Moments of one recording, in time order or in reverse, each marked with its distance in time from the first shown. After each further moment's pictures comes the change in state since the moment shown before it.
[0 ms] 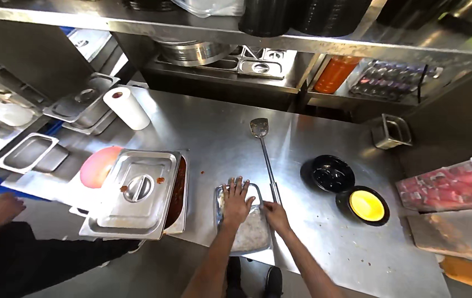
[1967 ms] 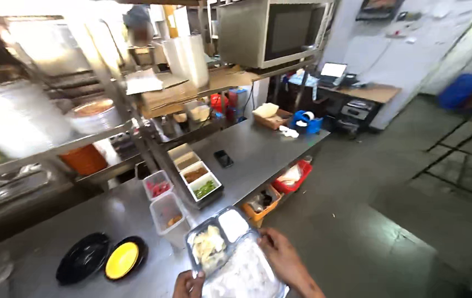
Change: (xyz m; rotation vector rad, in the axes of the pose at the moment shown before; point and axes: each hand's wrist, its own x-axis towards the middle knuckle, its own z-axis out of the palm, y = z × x) left_hand -0.243 0.652 -0.035 -1.108 -0.321 0.138; right_hand -0.438 0.305 -0.597 0.336 0.696 0.069
